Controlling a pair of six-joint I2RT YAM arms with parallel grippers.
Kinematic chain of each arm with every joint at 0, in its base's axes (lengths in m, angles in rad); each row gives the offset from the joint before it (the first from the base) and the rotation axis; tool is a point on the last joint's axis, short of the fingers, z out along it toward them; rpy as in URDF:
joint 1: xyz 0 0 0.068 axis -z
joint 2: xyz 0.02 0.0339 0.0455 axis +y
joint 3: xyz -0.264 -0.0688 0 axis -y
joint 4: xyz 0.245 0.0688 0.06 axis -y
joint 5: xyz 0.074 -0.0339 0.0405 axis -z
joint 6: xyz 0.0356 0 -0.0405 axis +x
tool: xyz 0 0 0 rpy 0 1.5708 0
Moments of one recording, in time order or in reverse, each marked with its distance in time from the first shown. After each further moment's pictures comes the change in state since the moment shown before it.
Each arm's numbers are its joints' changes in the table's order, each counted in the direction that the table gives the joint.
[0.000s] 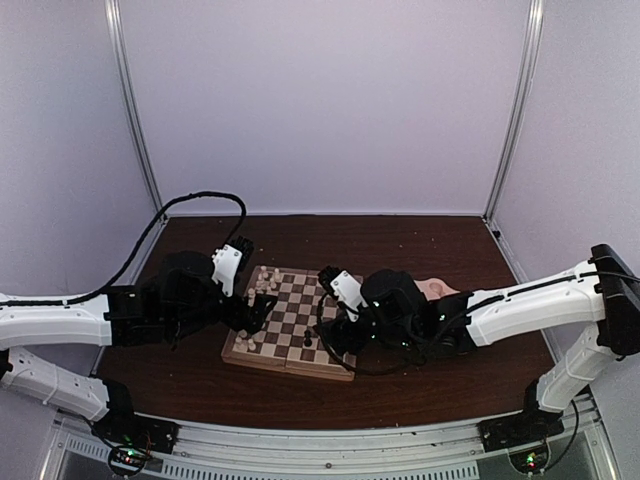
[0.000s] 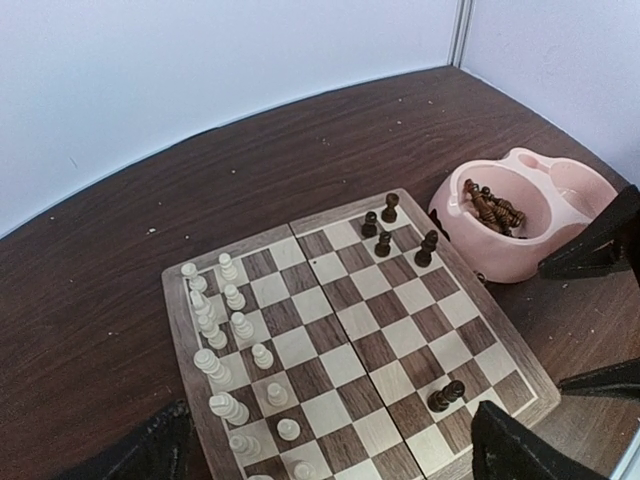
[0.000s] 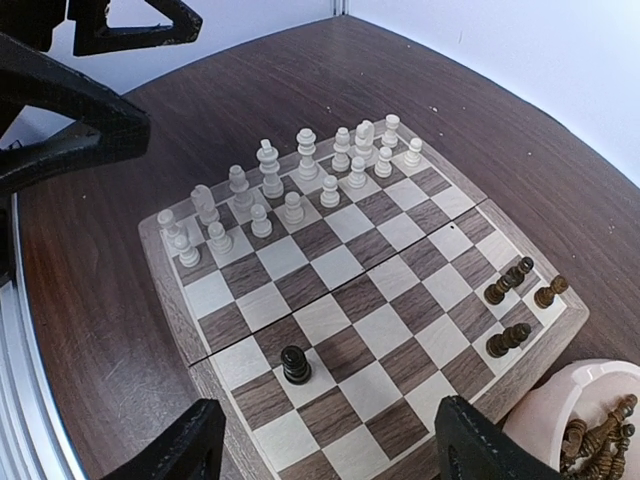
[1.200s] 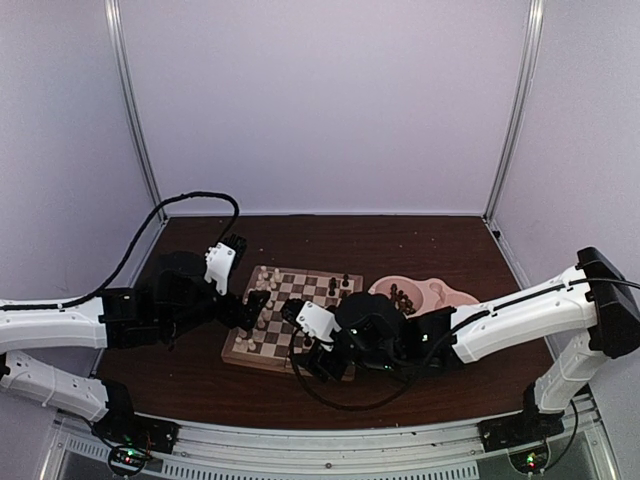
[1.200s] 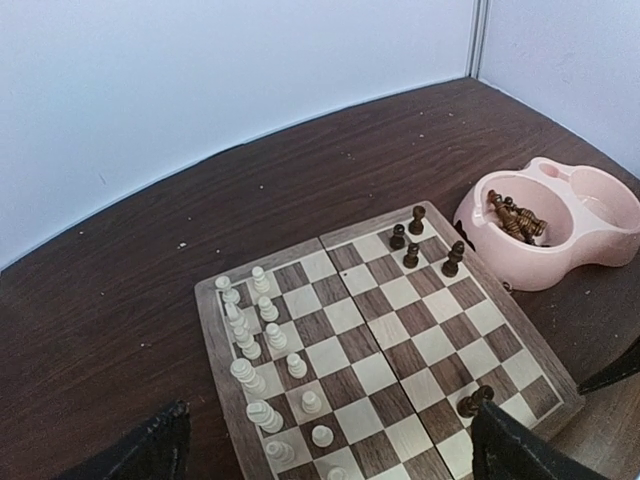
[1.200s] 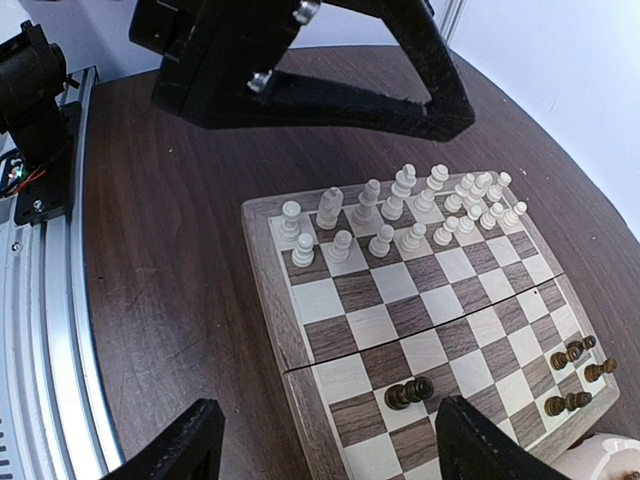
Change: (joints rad) left arm -0.011 -0.039 -0.026 0.022 -0.051 0.067; right arm -0.141 0.074 0.075 0.011 -0.010 -0.187
